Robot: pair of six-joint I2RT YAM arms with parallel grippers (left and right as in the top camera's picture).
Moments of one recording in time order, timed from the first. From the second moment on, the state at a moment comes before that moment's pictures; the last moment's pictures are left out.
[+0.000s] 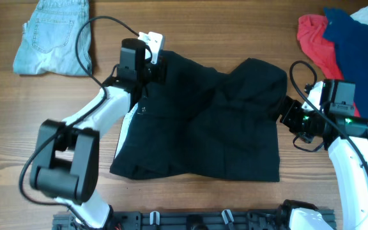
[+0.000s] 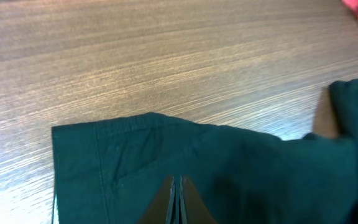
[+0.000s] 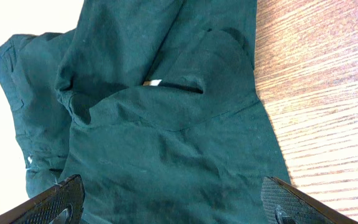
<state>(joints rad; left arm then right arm) -0.28 1.83 1.07 0.11 0.20 -0.06 -0.18 1.20 0.87 -0.83 -0.36 0.39</state>
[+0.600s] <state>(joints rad) -0.29 2.07 1.09 0.19 0.12 -0.16 -0.18 1.20 0.87 -0.85 -0.36 0.39</state>
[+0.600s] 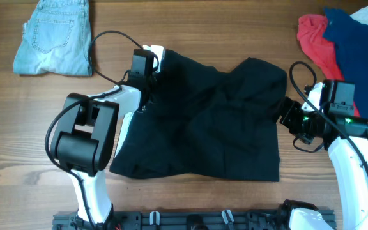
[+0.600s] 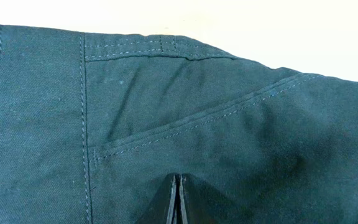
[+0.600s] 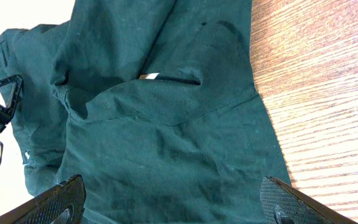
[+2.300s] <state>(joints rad) -0.12 1.28 0.83 -1.17 0.19 -0.64 0.05 1.45 0.84 -0.83 -0.31 0.58</state>
